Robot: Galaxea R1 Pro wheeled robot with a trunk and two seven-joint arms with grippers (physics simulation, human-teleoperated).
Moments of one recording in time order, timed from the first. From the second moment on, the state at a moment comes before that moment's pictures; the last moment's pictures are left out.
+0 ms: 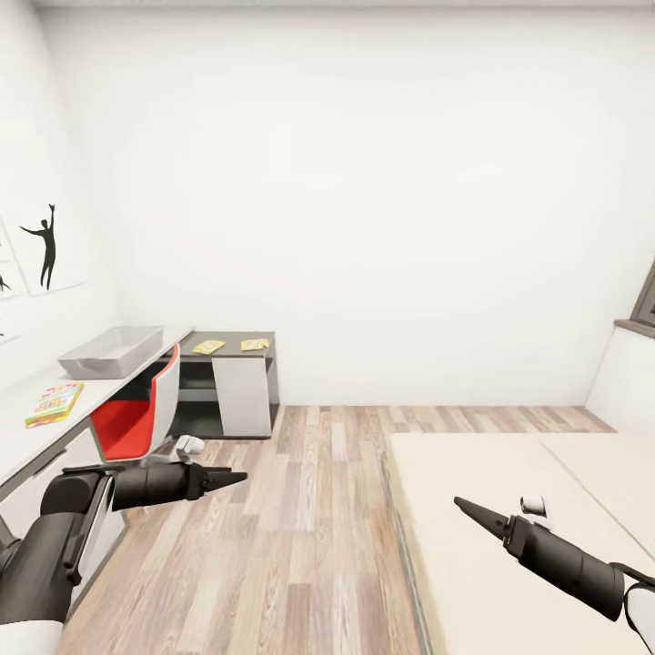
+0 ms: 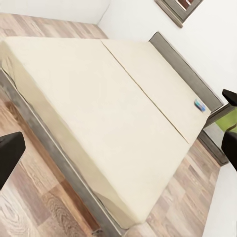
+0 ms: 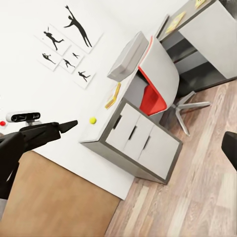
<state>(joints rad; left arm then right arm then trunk) -0.46 0.18 0.22 -1.36 -0.12 0.95 -1.34 -0.02 -0.34 -0.19 -1.59 -0.94 0.81 0.72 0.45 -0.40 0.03</state>
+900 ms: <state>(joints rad) -0.46 0.18 0.22 -1.36 -0.12 0.95 -1.34 -0.02 -0.34 -0.19 -1.59 -0.94 0.81 0.72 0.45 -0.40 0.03</state>
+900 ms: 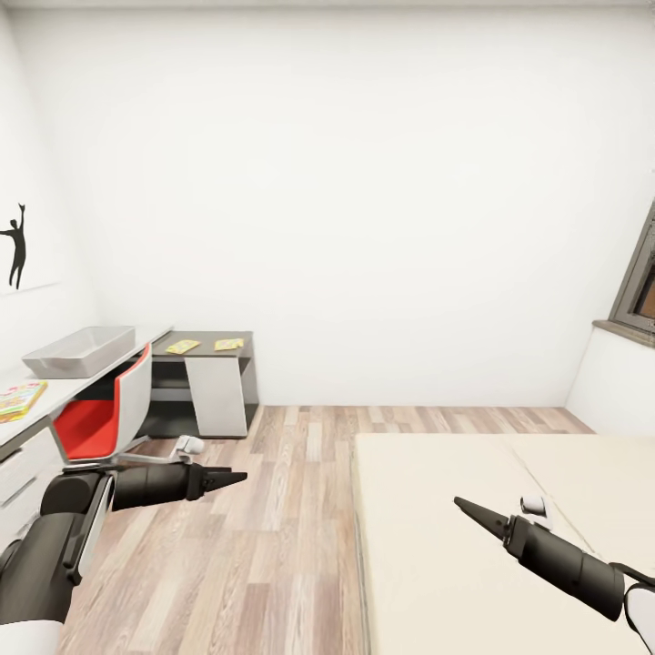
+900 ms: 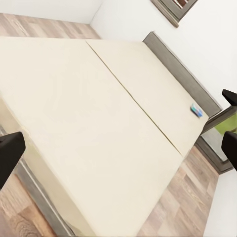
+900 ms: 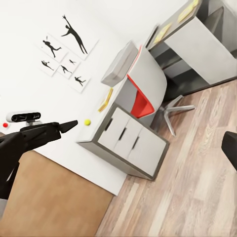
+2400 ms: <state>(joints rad) -0.46 0.18 0.22 -1.36 -0.12 0.95 -1.34 -0.02 -0.34 -0.19 -1.59 -0.94 0.81 0.72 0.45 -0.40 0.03</state>
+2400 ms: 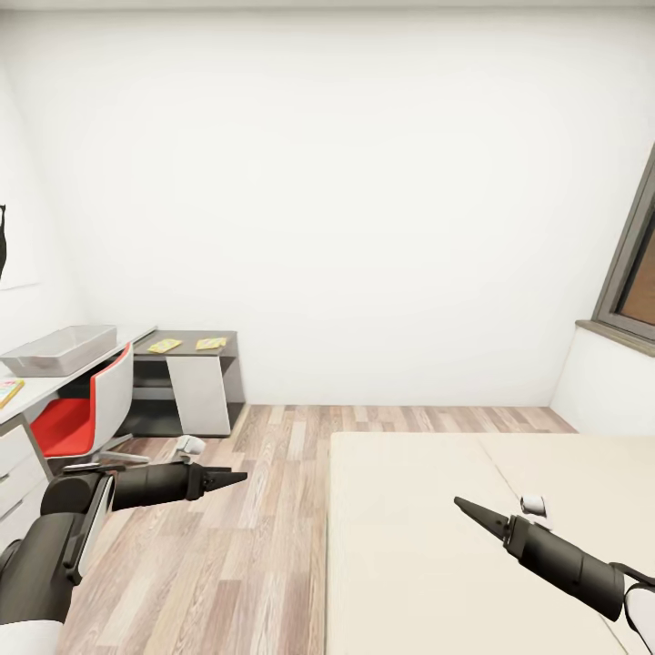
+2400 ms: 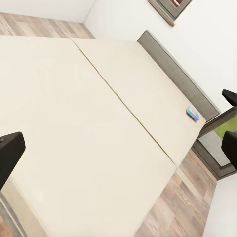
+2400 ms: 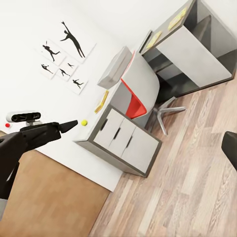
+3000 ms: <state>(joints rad) -0.46 0.18 0.22 -1.36 -0.12 0.95 -1.34 -0.02 -0.34 -0.19 -1.59 -0.94 0.81 0.72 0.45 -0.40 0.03</state>
